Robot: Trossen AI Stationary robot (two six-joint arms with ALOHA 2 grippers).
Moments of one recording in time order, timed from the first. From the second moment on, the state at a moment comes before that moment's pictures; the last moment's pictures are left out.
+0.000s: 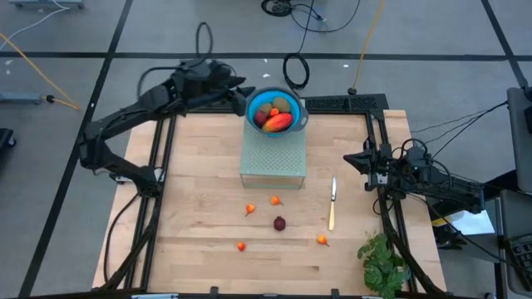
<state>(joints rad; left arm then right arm) 0.42 1.40 1.60 -0.46 -0.15 -0.20 -0.23 0.02 0.21 -0.05 -0.10 0.19</state>
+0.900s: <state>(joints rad) 0.29 1.21 1.60 -0.62 -0.07 -0.35 -0.23 0.02 0.21 -0.05 -0.11 0.20</state>
